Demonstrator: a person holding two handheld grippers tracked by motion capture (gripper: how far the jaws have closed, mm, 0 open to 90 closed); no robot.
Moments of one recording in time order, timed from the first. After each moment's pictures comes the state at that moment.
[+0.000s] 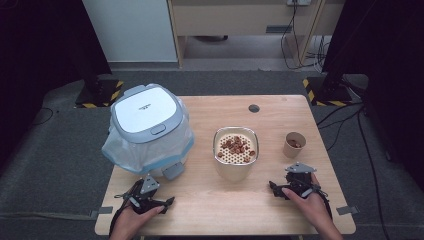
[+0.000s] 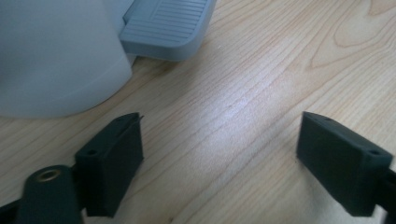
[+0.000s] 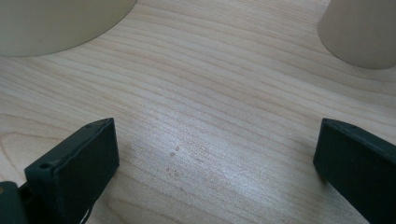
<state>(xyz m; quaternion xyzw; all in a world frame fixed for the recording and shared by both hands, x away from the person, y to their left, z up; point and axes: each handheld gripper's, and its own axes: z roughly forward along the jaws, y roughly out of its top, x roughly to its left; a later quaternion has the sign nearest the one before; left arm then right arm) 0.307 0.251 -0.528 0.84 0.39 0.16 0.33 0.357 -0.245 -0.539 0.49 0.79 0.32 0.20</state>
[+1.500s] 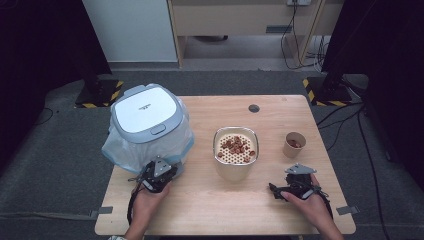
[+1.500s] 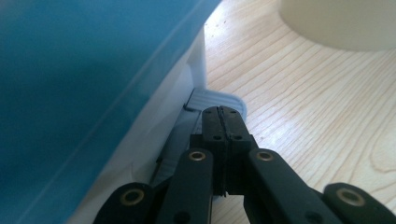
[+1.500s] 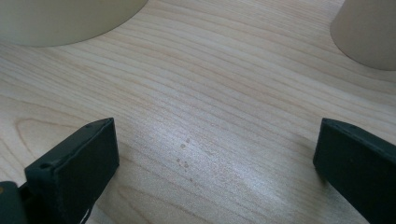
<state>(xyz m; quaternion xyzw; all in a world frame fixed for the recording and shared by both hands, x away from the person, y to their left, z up) 0.350 0.214 -0.505 0.82 0.39 0.24 0.35 0.354 -0.246 -0.539 0.47 0.80 0.33 0.19</state>
